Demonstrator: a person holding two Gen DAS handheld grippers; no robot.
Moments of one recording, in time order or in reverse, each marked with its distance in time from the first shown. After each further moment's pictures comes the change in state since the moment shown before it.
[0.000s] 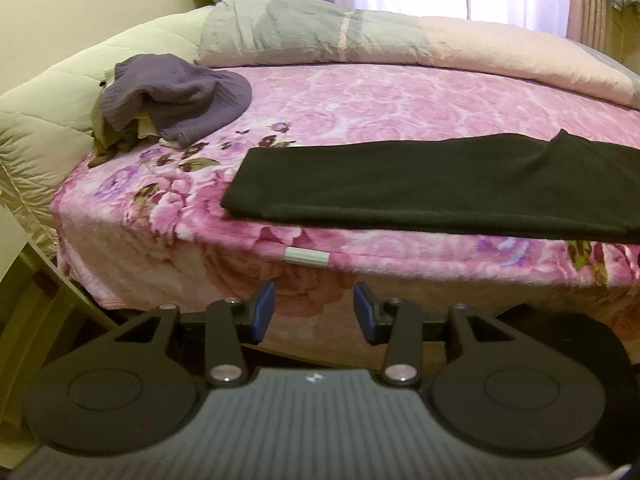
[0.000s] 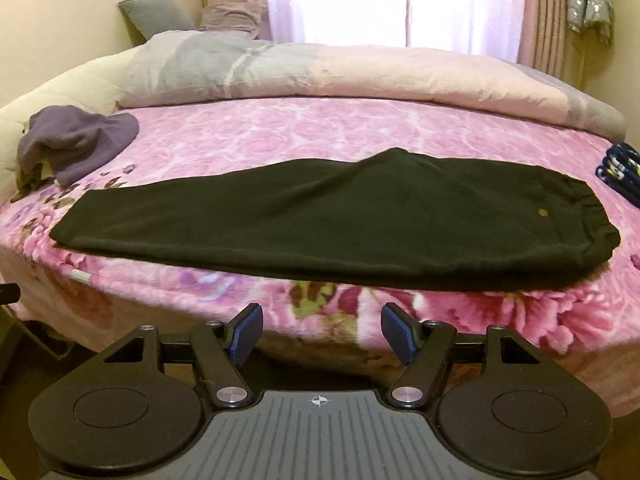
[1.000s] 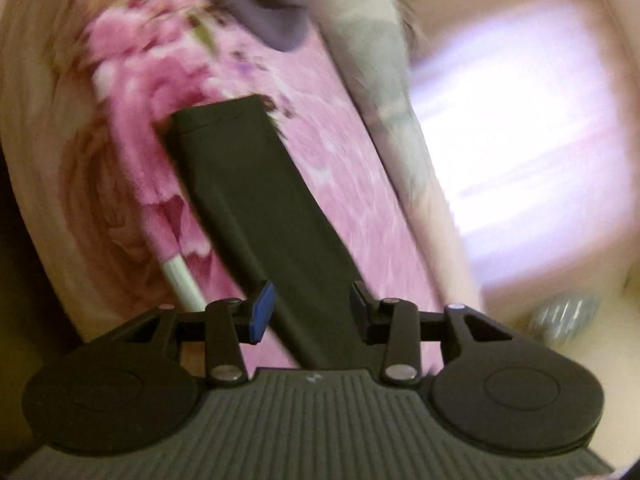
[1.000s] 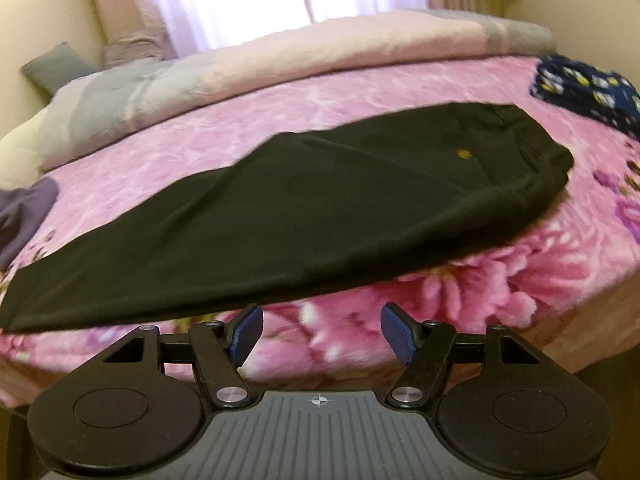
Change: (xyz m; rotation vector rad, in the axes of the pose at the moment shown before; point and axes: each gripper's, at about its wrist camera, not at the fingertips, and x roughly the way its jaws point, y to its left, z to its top) left arm 0.161 0.105 -0.002 -1.106 0.002 -0.568; right arm 0.045 -0.111 0.006 0.305 0.035 -0.113
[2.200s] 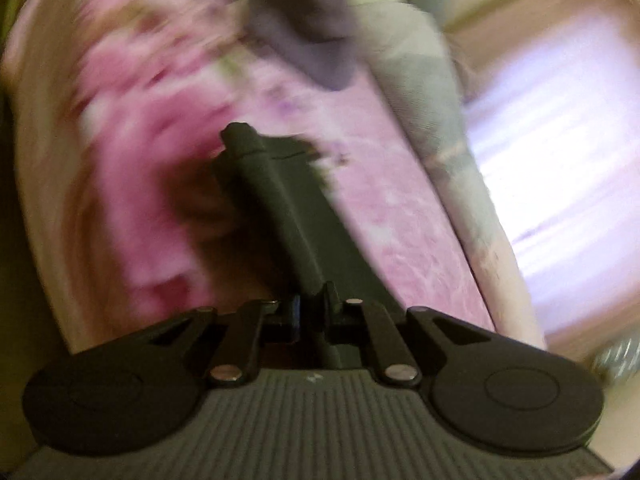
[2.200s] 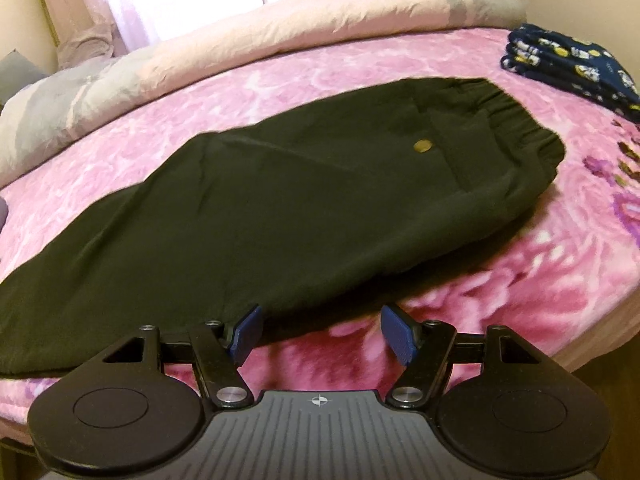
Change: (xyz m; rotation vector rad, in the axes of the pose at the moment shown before) left arm 0.053 -0.048 0.004 0.249 -0.179 0.169; right arm 0.051 -0.047 0.036 0.071 0.035 -0.078
